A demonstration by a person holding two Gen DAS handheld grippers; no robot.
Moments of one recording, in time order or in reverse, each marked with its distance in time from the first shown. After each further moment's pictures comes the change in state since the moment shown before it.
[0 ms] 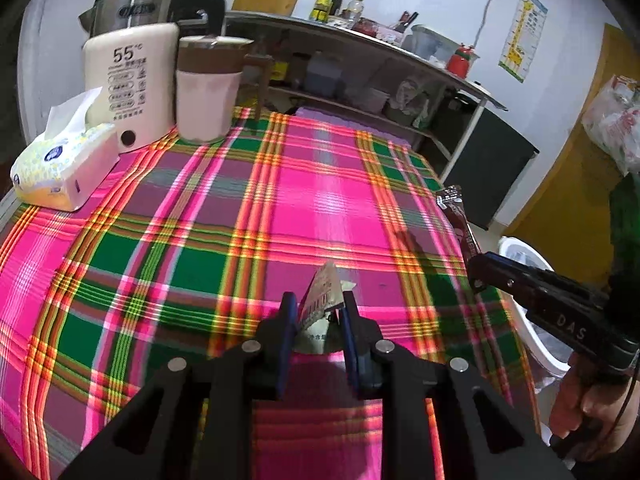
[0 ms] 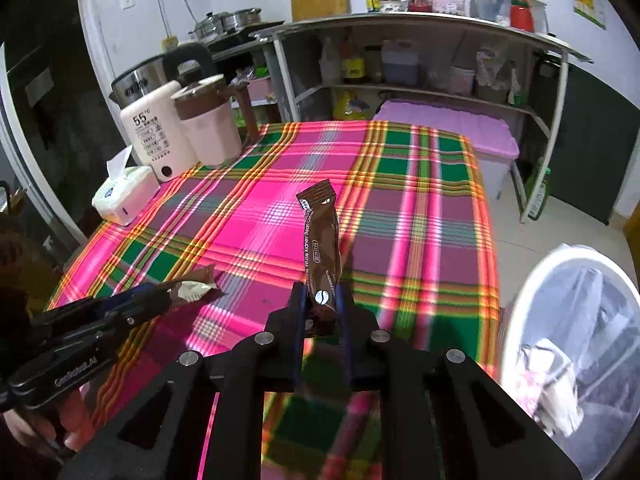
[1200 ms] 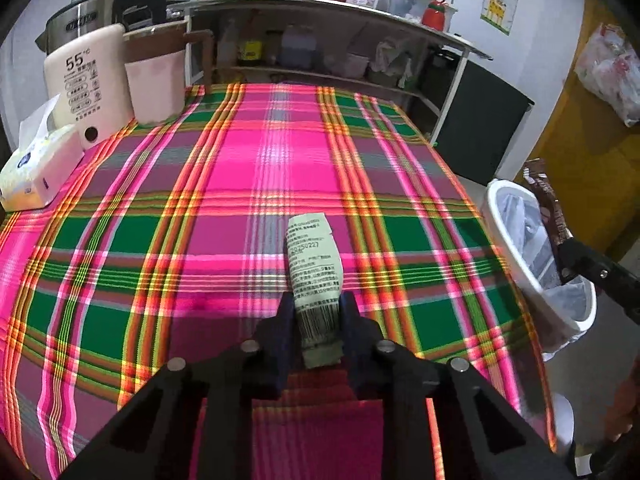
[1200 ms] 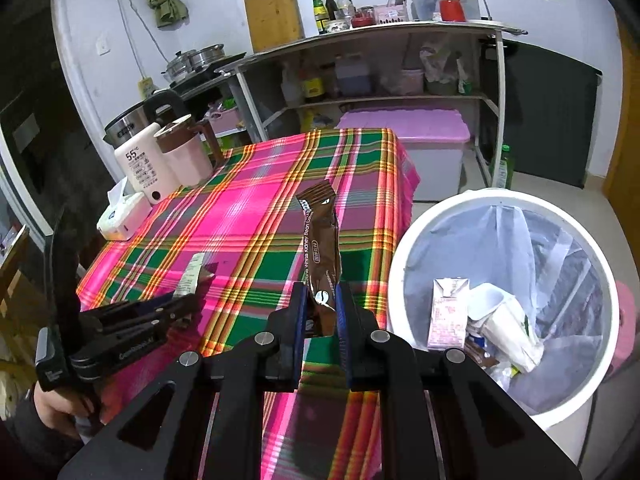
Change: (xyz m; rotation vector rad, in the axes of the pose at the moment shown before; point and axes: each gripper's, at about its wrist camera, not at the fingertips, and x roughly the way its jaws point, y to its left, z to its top) left arm 0.017 -0.056 -0.024 0.114 0.086 0.041; right arm -0.078 -0.060 -0.051 0.131 -0.075 -0.020
